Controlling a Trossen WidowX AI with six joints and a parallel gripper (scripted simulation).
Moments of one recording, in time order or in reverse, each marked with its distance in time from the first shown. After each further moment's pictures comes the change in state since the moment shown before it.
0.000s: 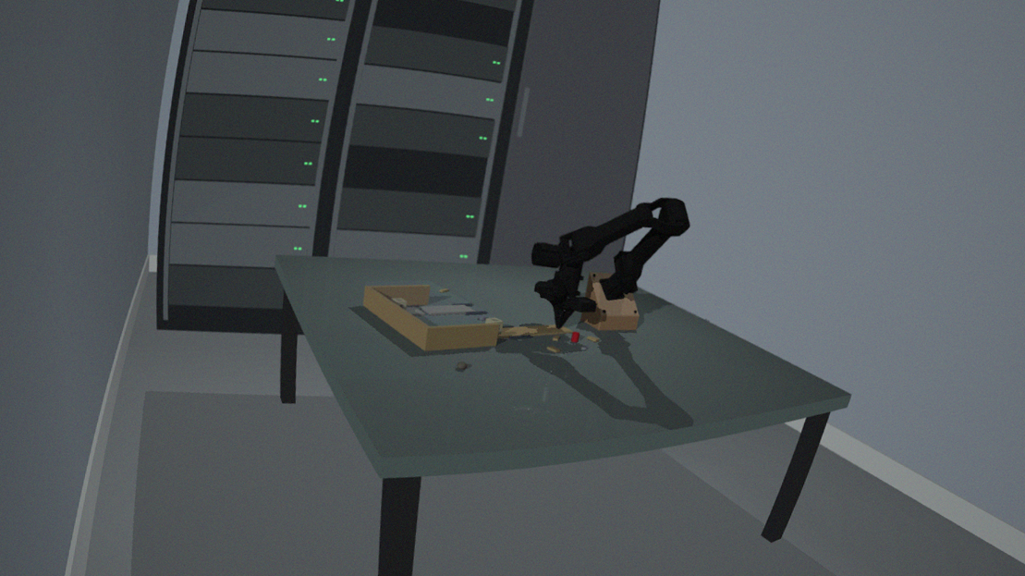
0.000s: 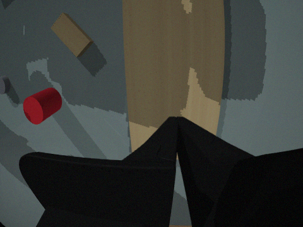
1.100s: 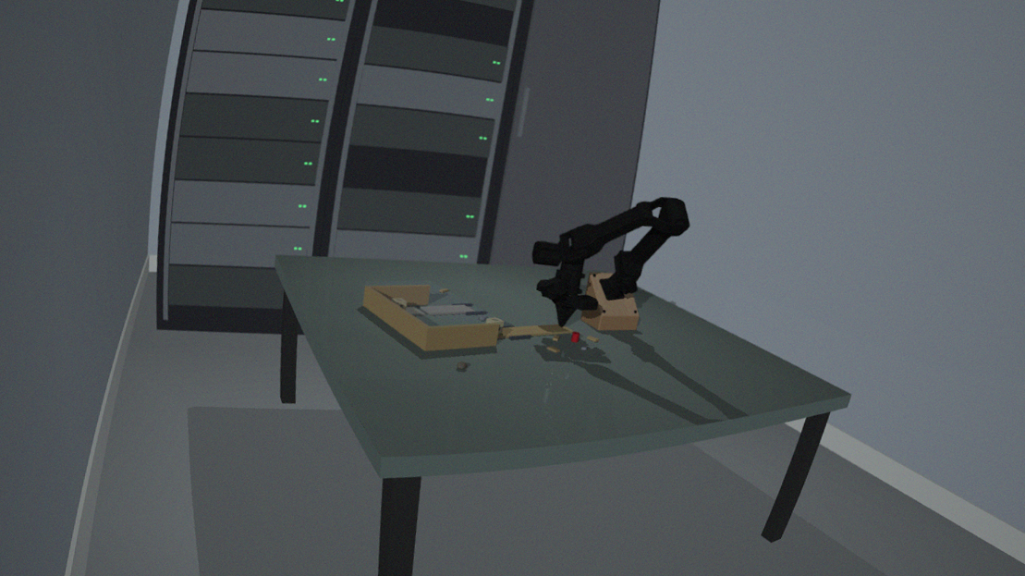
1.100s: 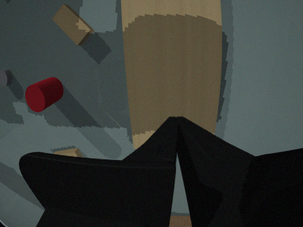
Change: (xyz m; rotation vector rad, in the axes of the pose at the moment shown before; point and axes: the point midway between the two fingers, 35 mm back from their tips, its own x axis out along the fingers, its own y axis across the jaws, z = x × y) arm -0.006 0.000 -0.005 0.014 0.023 0.003
